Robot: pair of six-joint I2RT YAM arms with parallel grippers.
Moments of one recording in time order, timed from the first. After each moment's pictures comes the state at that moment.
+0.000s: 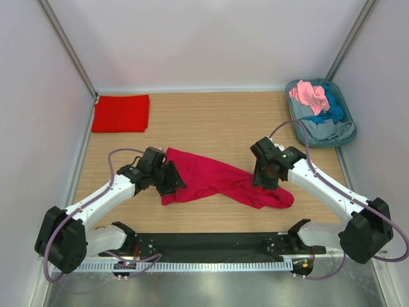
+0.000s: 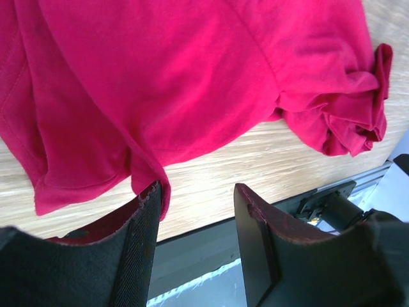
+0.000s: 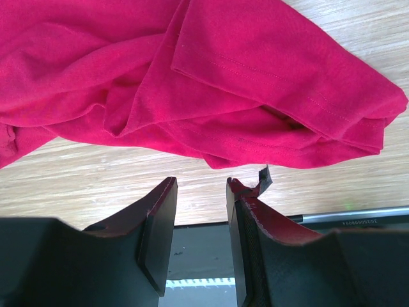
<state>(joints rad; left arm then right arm) -0.52 1.16 0.69 -0.50 0.23 -0.92 0.58 1.22 0.95 -1.00 0.15 0.82</state>
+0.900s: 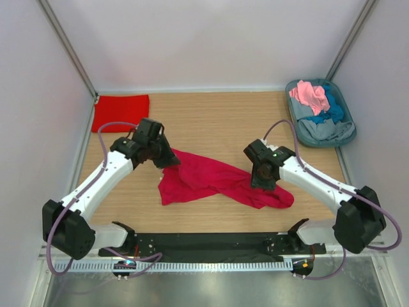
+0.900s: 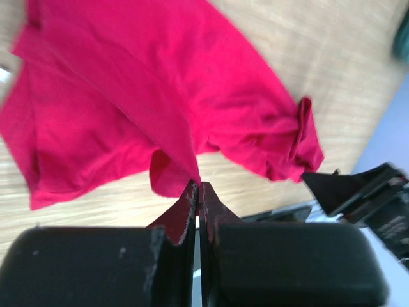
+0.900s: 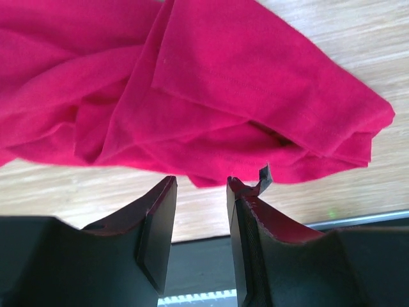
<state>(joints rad) -0.47 1.28 1.08 -0.73 0.16 -0.91 0.61 1.28 0.93 -0.98 0.21 0.80</state>
